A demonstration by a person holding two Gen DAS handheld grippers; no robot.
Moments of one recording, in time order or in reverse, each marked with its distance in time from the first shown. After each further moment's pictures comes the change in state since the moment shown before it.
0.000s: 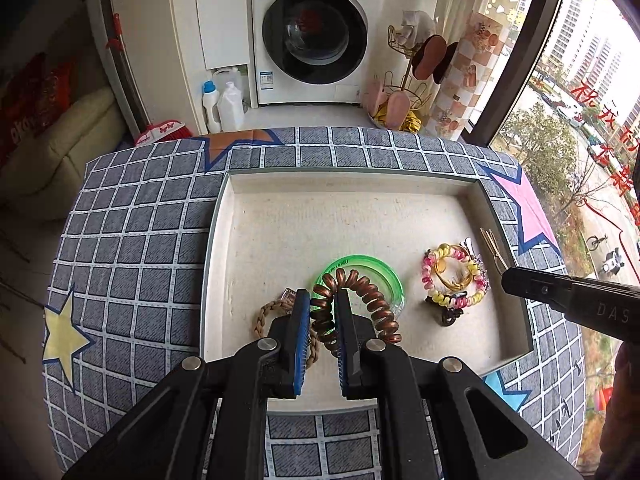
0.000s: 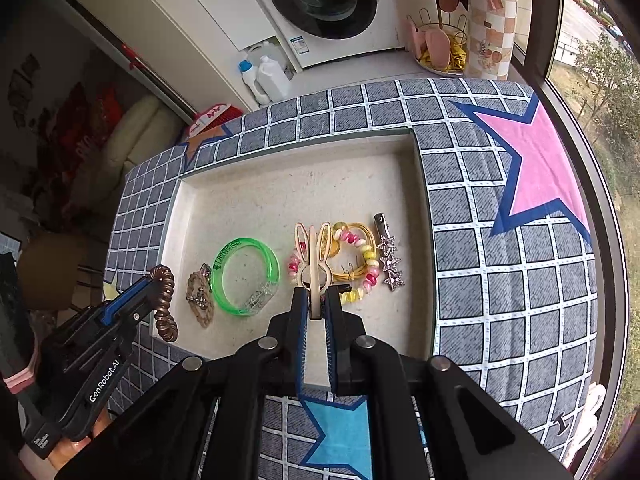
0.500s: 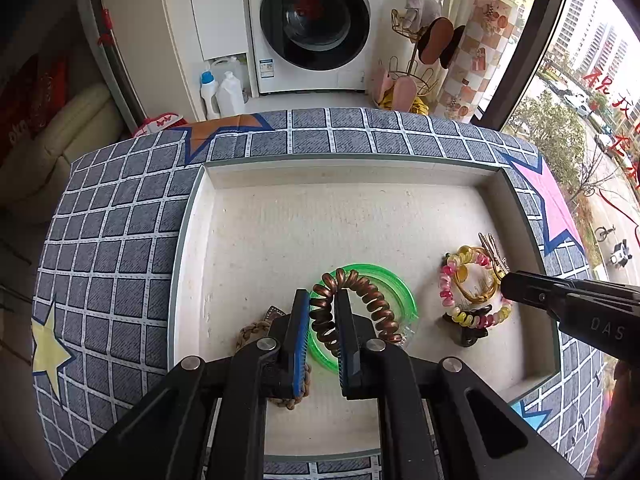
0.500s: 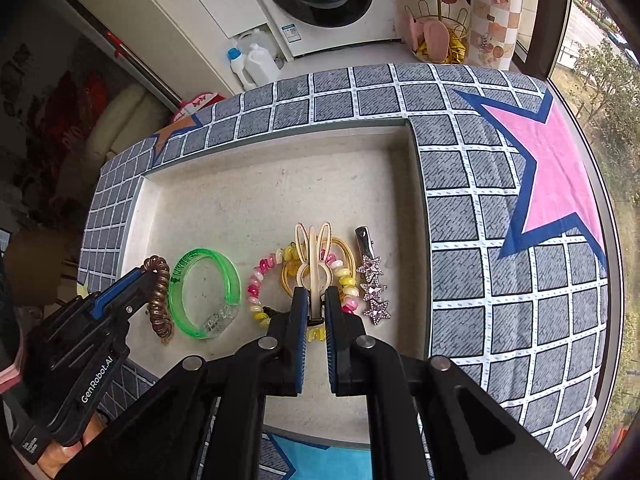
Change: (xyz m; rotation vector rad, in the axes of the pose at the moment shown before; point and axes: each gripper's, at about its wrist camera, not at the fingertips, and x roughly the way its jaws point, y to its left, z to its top) left arm 0.041 -0.010 0.007 0.020 0.043 0.038; right arm 0.038 -0.017 0.013 -0.015 0.038 -0.040
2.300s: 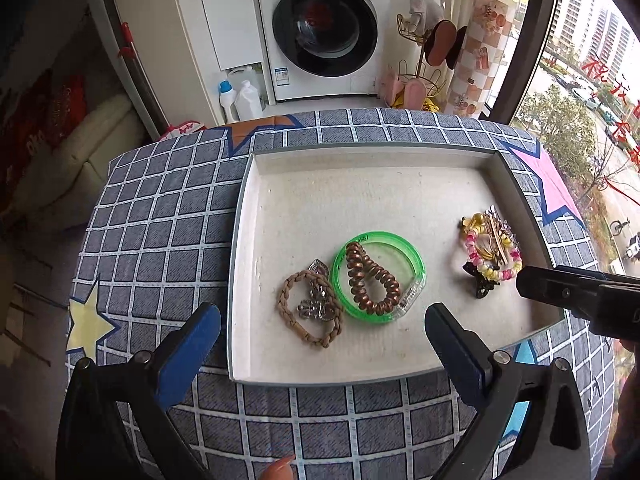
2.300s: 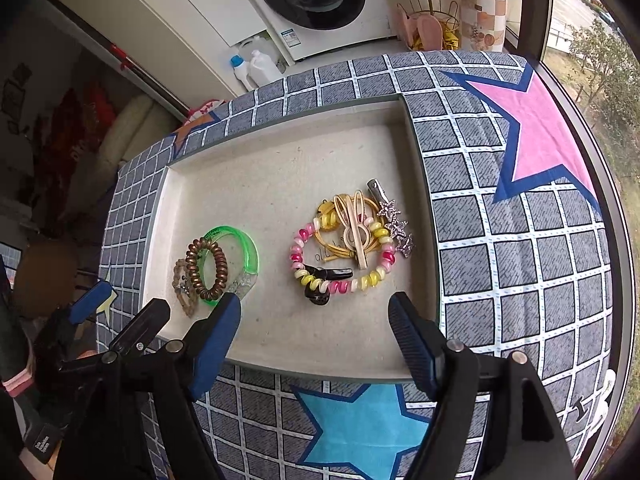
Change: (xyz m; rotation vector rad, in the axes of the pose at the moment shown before) left arm -0.052 0.016 -0.034 0.027 -0.016 0.072; right arm -0.031 0.008 -0.039 0.051 -0.020 0.047
